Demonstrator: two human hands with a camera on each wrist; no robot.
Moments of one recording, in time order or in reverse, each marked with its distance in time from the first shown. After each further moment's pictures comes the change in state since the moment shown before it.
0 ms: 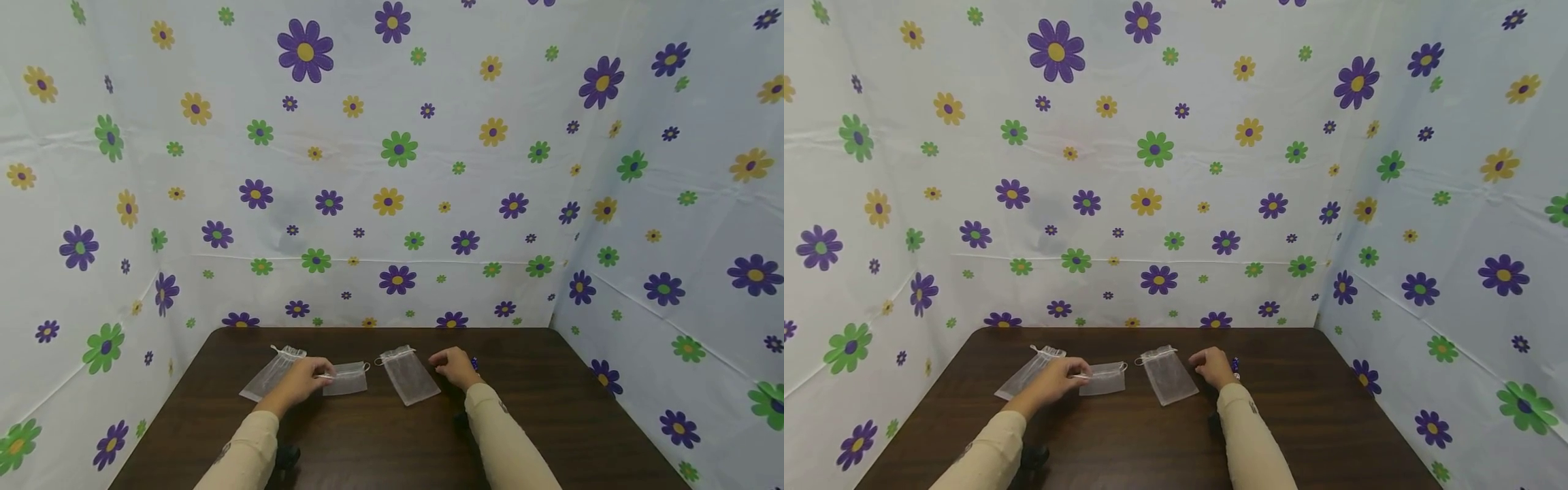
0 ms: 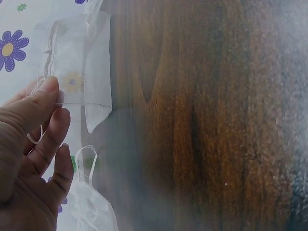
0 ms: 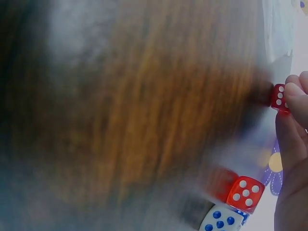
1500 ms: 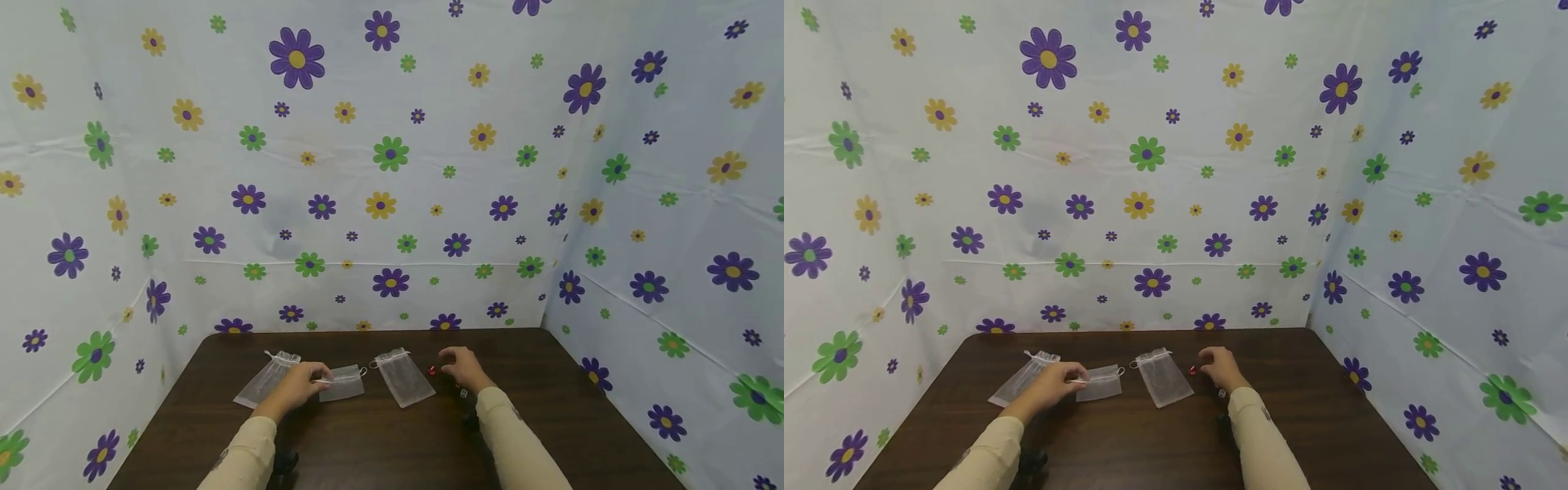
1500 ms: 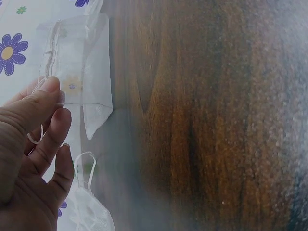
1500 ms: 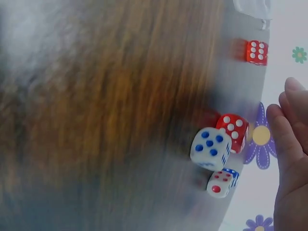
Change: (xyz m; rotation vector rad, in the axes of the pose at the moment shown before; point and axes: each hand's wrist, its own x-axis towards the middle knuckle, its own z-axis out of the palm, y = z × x) left_hand 0.002 0.003 0.006 0.034 0.009 -0.048; right_hand -0.013 0.008 -0.029 -0.073 0.070 -0.053
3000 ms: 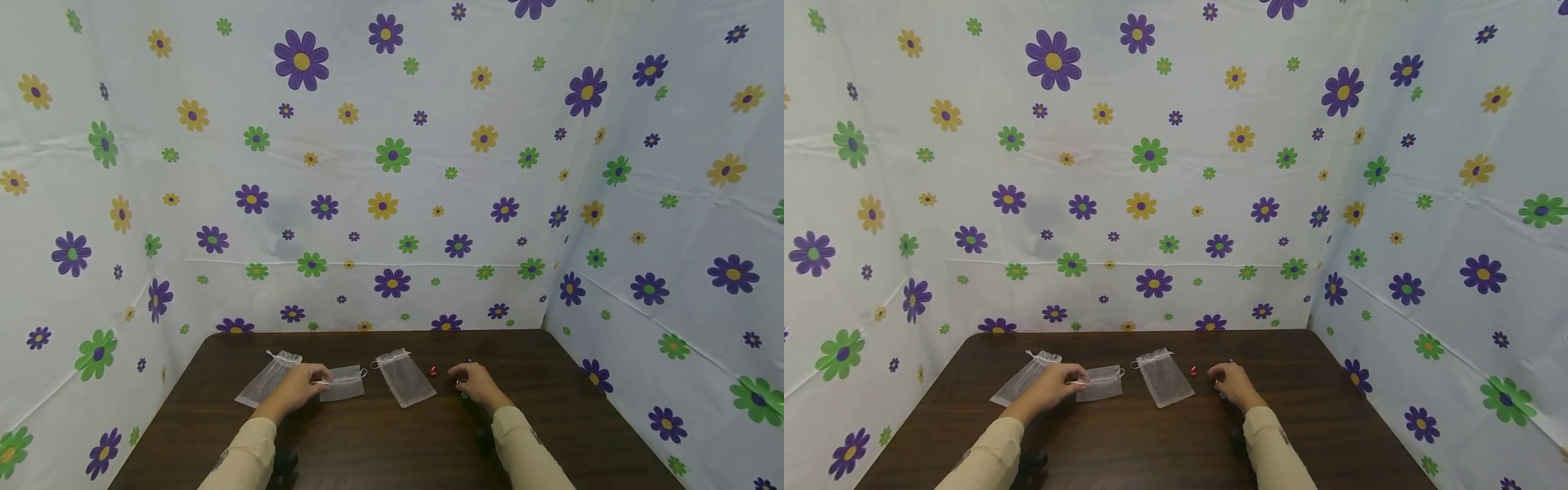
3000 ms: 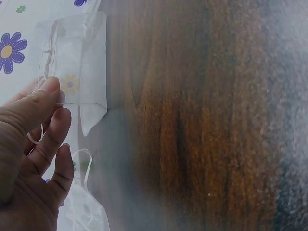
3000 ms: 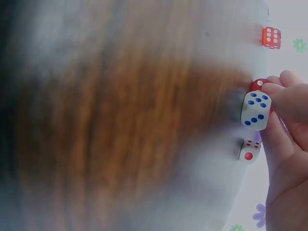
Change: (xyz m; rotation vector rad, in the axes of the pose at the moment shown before) left_hand -0.003 -0.007 0.000 -0.006 -0.007 0.035; right_hand -0.032 0.015 -0.002 0.054 -0.066 0.102
